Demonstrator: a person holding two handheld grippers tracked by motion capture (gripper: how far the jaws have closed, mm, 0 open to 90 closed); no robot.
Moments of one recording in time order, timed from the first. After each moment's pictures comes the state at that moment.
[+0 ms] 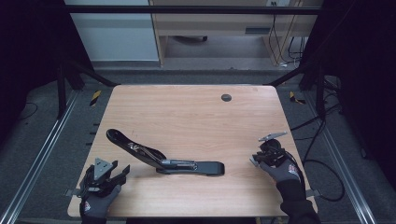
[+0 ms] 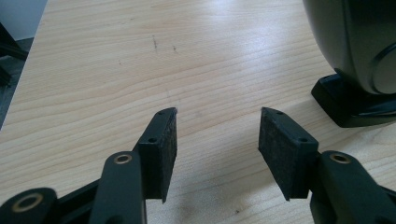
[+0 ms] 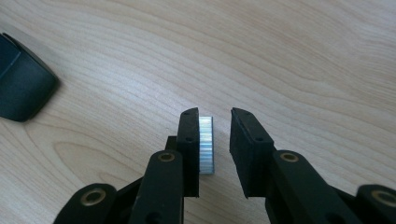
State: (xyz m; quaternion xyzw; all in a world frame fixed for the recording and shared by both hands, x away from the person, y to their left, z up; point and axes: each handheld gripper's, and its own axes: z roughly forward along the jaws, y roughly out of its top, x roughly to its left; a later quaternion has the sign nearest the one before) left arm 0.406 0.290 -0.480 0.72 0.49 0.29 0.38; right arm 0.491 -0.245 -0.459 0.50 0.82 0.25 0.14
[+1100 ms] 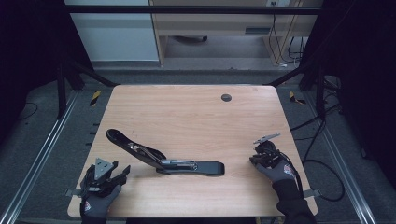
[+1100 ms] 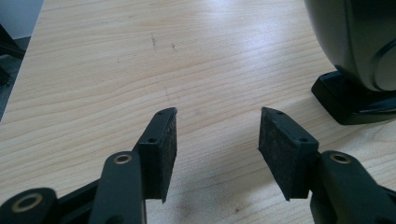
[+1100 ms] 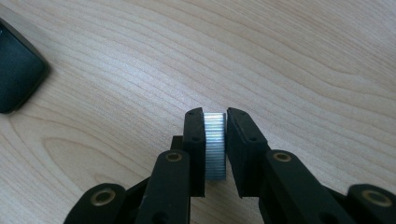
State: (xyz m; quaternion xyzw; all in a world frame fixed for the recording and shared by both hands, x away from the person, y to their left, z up) left arm 0.406 0.290 -0.480 0.73 0.49 0.29 0.38; right arm 0.496 -0.236 -0.475 0.49 0.83 0.24 0.12
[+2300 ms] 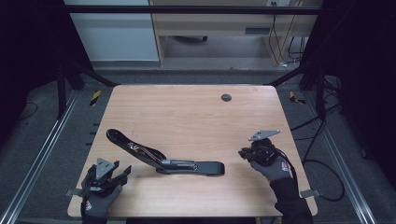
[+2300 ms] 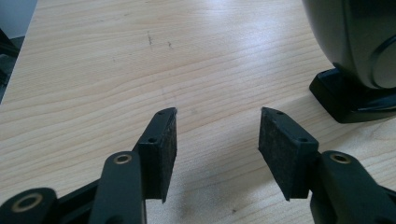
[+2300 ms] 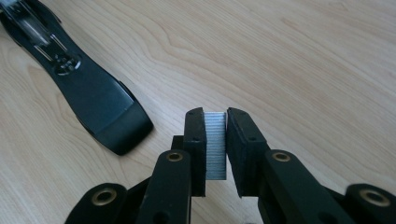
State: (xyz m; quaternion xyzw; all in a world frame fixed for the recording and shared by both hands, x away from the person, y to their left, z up) left arm 0.407 0.288 -0.482 0.73 0.49 0.29 0.37; right arm 0.485 -0.212 -0.435 0.40 0.84 0.34 0.13
